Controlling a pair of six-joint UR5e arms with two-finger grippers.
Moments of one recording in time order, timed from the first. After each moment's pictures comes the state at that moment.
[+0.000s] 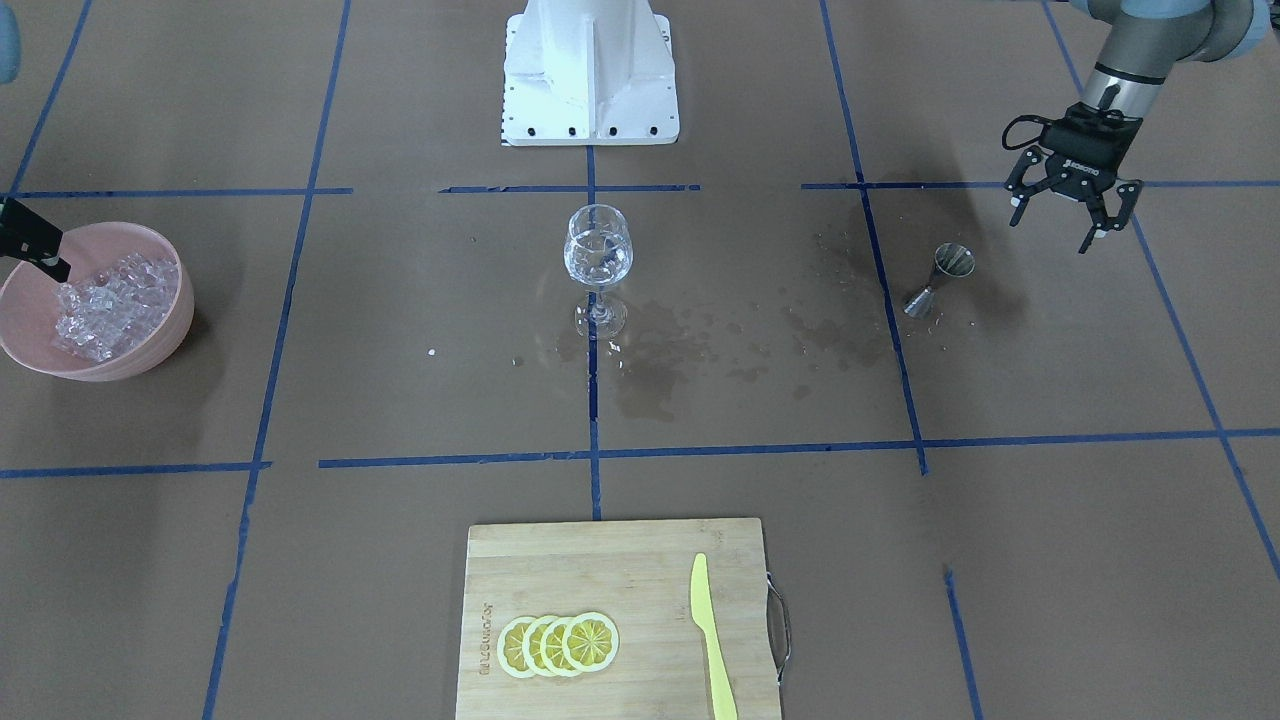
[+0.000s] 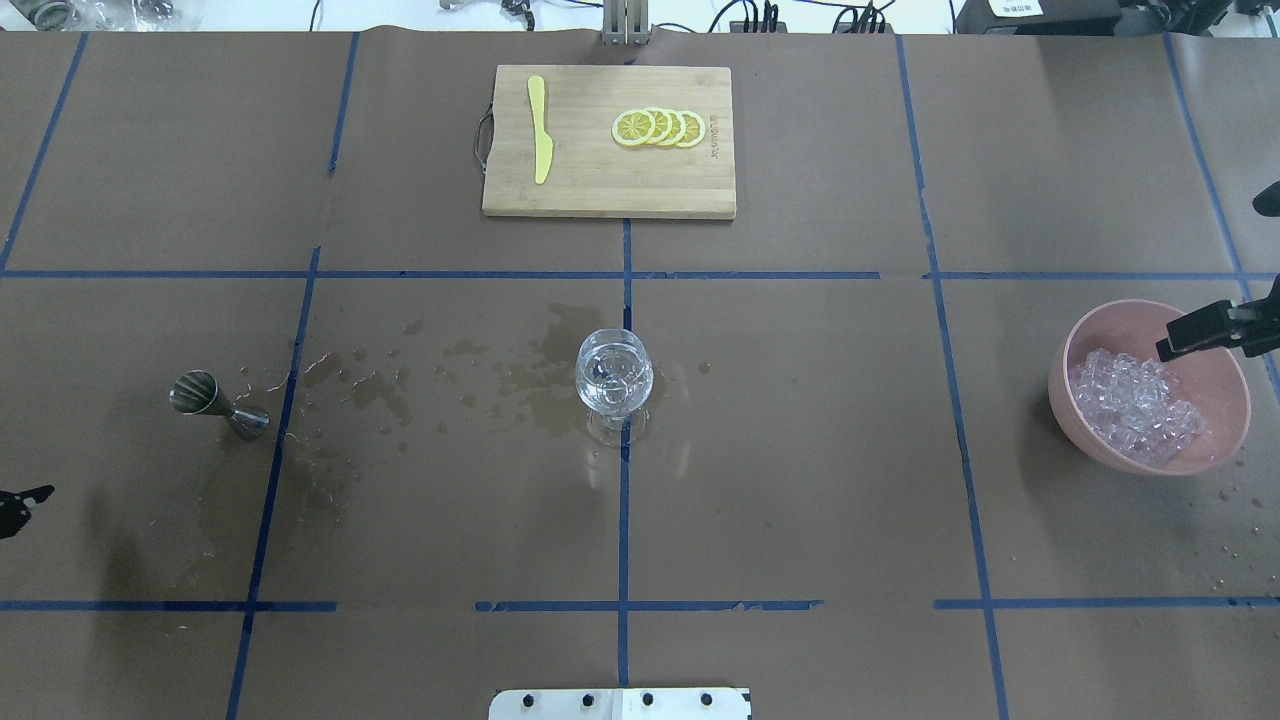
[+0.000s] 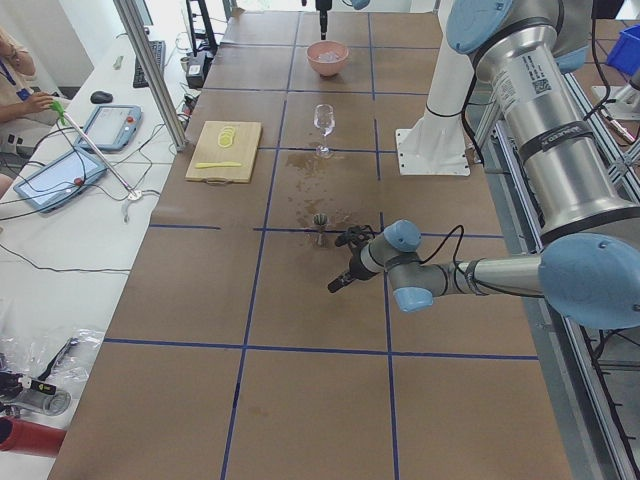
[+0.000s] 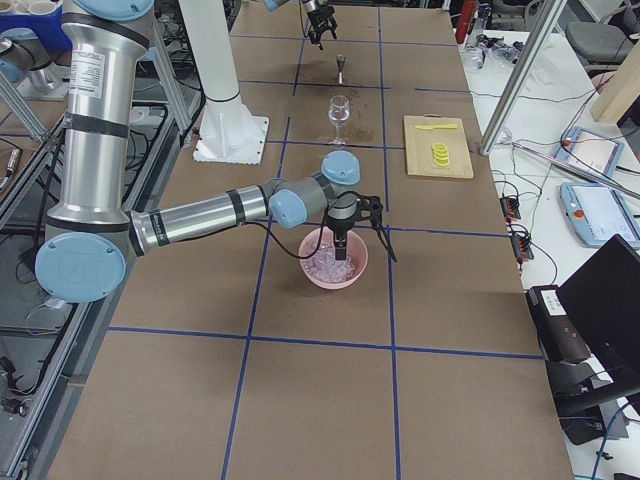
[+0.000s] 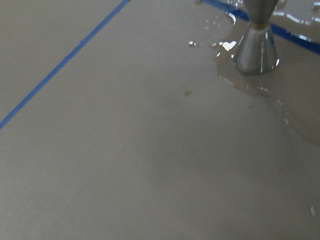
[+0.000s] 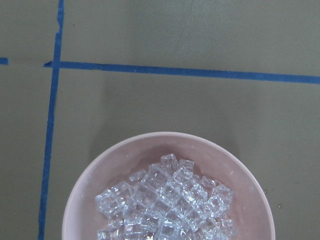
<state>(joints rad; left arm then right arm) -0.65 -1.08 -1.77 -2.83 -1.67 -0.35 1.10 -1.73 1.96 -1.30 2.24 0.62</state>
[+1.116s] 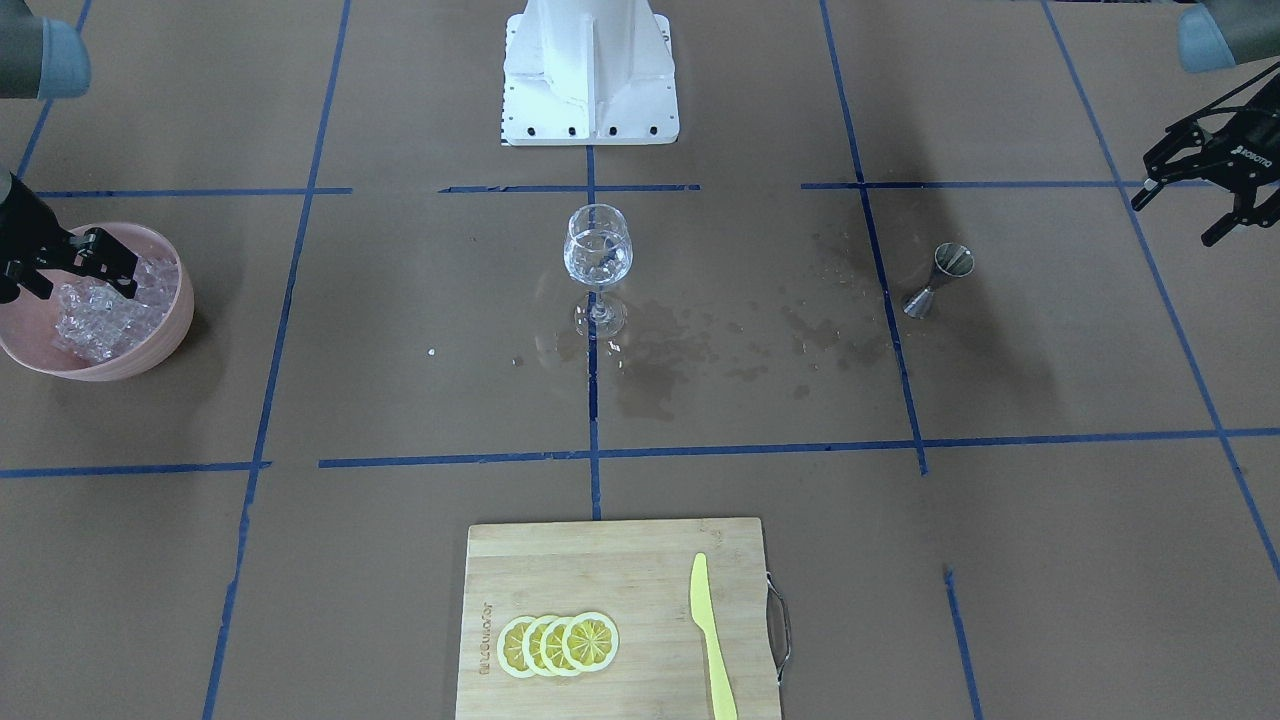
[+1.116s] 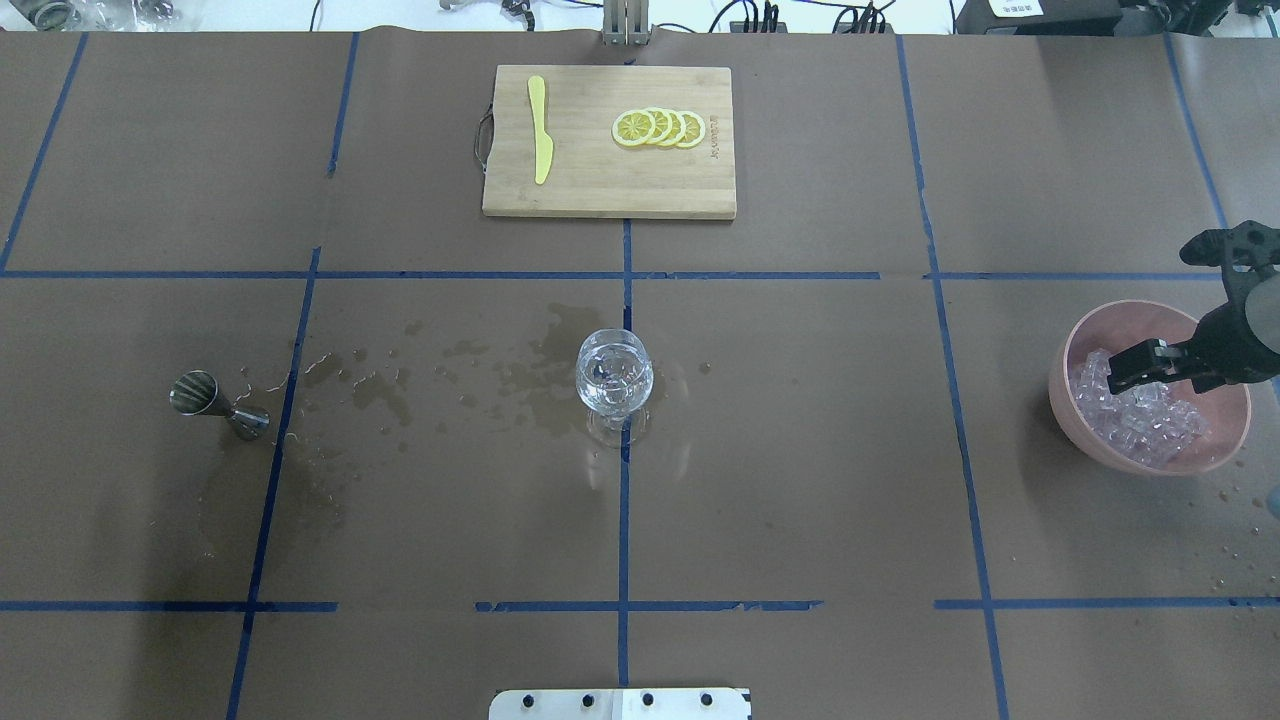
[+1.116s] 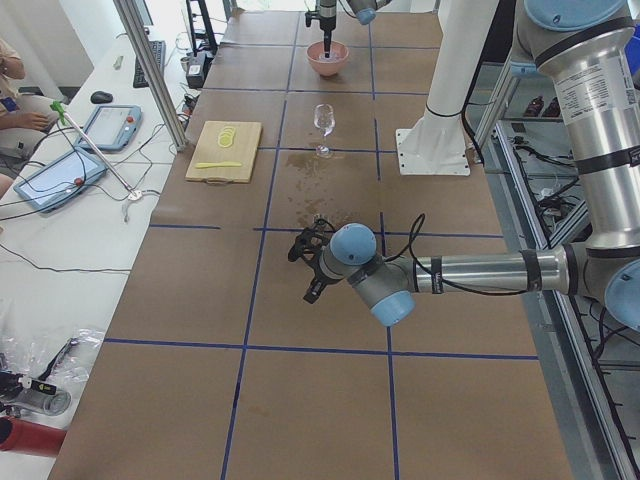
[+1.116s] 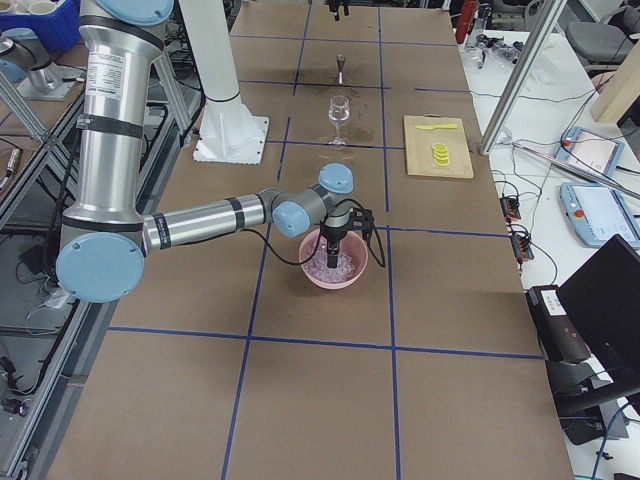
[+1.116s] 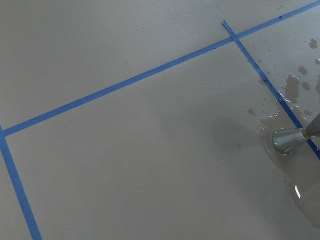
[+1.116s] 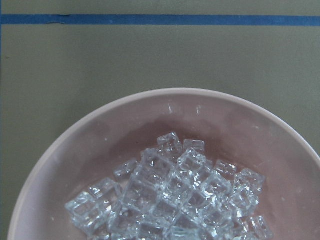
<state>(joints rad) -1.25 -1.24 -1.75 -2.56 -2.38 -0.35 0.97 -1.71 1.87 -1.25 2.15 0.77</state>
